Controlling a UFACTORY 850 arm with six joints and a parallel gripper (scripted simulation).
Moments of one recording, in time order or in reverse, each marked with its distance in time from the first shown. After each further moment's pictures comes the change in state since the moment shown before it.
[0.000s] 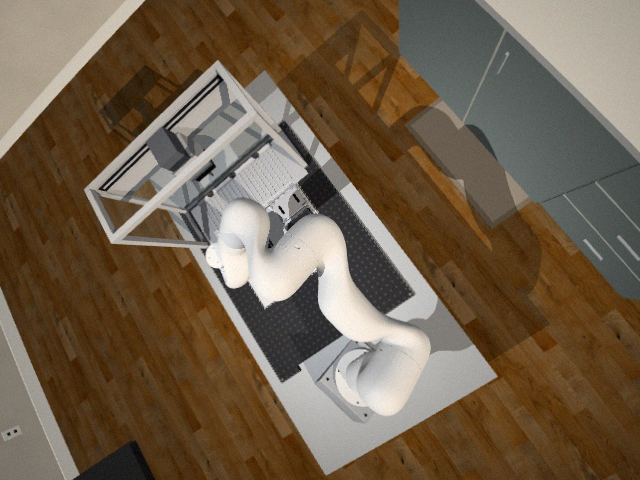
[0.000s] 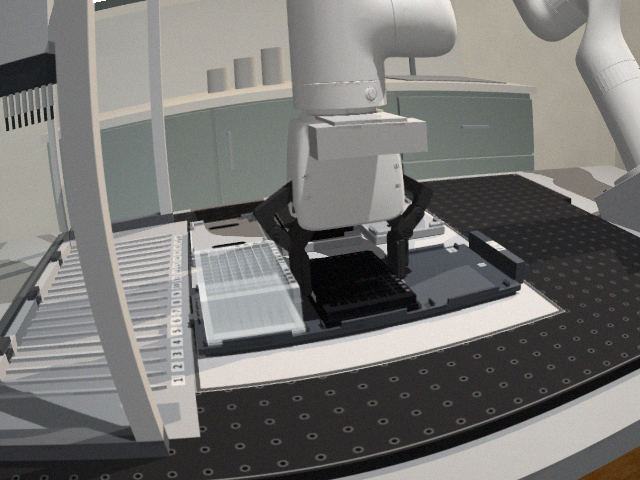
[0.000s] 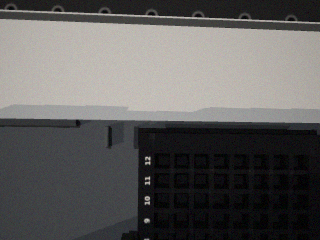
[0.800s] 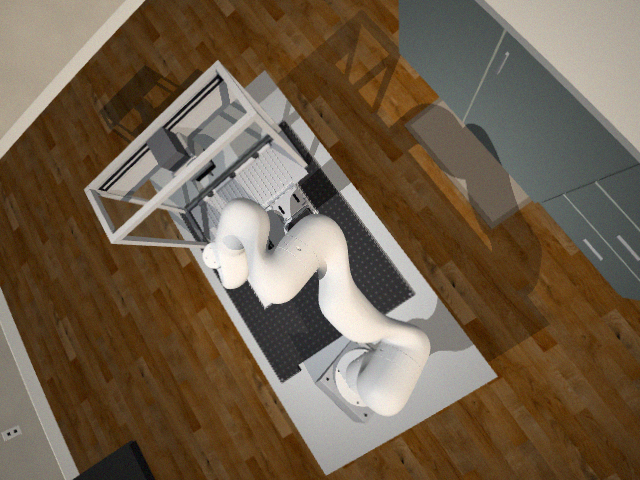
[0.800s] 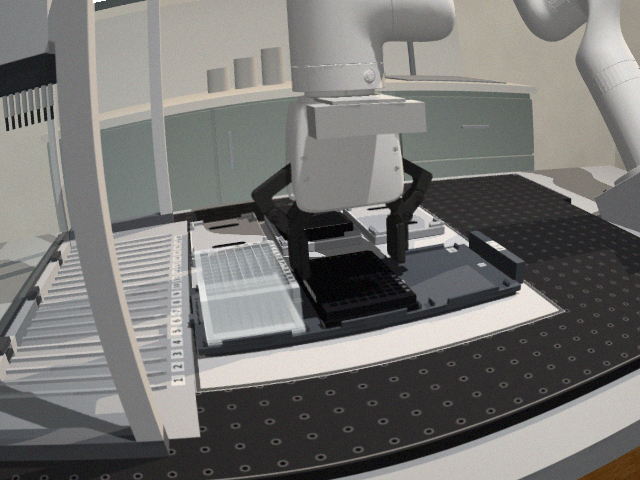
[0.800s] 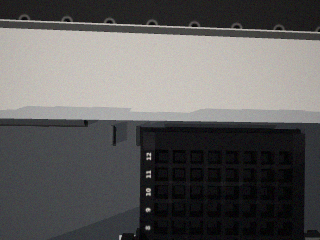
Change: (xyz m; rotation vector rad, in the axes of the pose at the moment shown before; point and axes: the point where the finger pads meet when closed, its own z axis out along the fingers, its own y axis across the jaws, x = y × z) arm 0.000 0.000 -0.016 0.000 0.000 0.000
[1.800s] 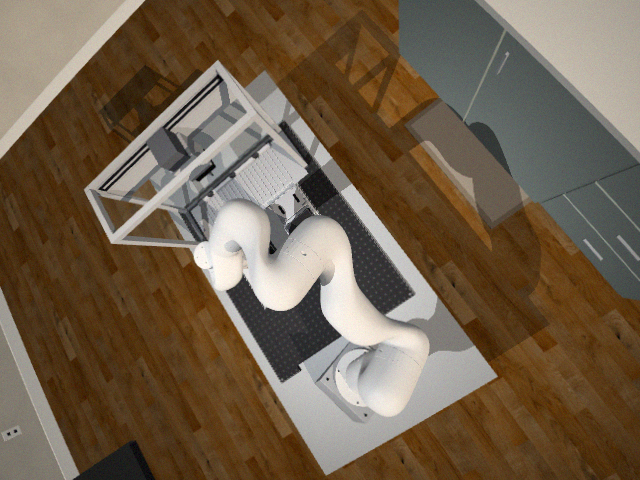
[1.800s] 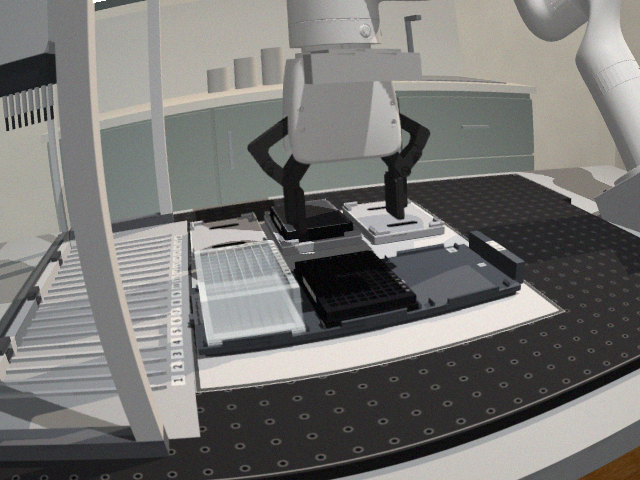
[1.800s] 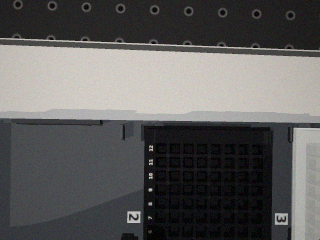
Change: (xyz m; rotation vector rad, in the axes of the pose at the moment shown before) arm 0.000 0.000 -0.043 0.000 0.000 0.000
